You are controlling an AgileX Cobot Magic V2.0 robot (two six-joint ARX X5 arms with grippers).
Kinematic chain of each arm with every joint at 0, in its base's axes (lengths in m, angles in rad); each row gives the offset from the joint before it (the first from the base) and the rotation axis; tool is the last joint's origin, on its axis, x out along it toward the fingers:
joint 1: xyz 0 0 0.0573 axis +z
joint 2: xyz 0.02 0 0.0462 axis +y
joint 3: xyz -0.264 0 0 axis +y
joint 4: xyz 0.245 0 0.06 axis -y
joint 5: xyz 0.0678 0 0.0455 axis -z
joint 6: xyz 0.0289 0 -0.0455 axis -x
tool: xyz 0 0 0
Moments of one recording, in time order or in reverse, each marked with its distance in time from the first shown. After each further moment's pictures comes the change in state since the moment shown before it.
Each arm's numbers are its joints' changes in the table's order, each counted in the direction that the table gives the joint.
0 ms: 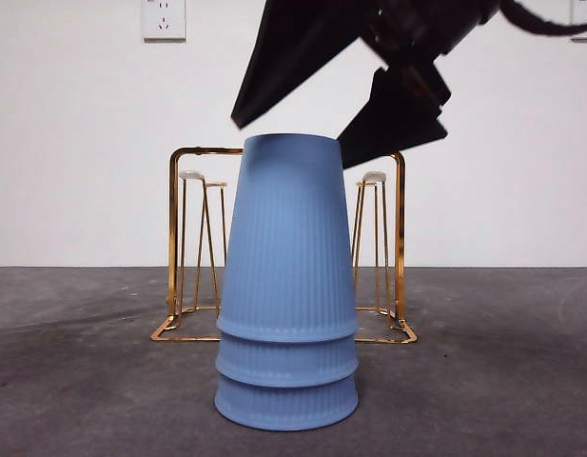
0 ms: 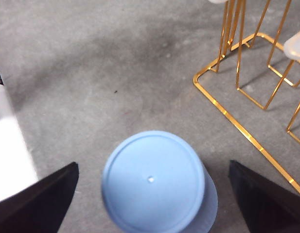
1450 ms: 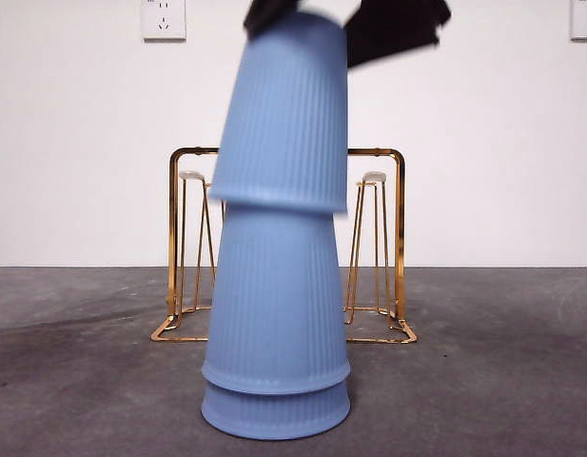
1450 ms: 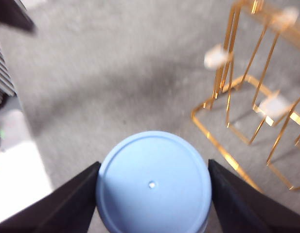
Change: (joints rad) left arm 0.000 0.000 0.000 0.000 0.000 0.000; right arm 0.019 -0.066 -0.166 -0.143 0.030 0.009
